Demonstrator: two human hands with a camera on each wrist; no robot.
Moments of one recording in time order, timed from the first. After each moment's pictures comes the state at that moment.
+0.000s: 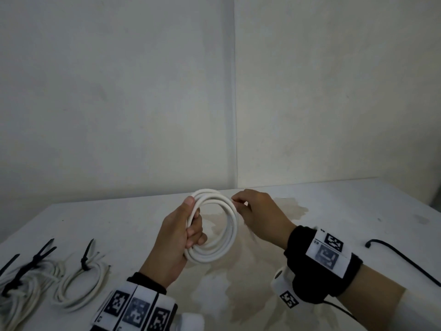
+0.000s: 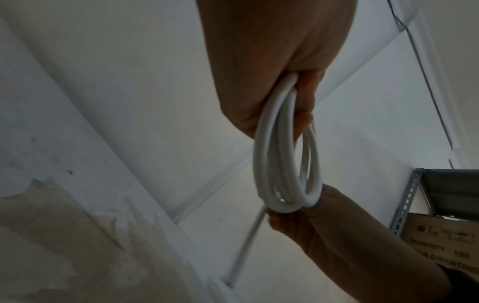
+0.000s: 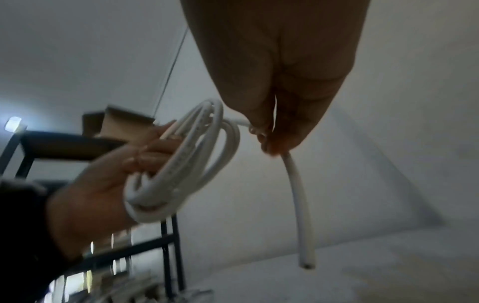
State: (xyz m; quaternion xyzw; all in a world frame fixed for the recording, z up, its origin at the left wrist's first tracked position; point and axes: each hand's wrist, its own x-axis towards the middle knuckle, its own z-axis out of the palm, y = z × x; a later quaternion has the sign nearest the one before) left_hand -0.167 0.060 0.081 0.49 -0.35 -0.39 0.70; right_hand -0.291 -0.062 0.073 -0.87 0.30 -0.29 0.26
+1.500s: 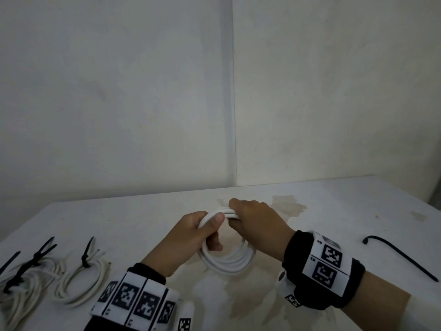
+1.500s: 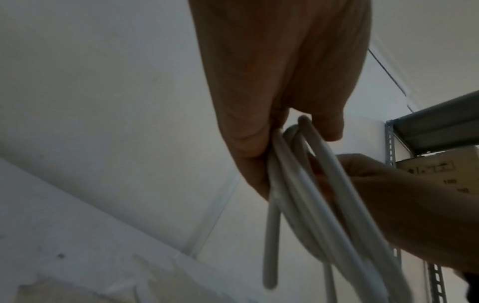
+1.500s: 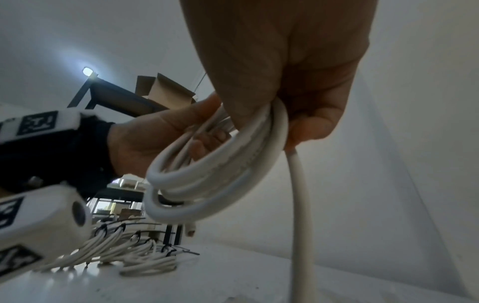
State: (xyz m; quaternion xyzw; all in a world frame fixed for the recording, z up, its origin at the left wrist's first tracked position) left_hand -0.162 0.057 0.073 0.59 -0.52 -0.36 0.50; right_hand -0.295 -0.035 0.082 -0.94 0.29 -0.17 0.09
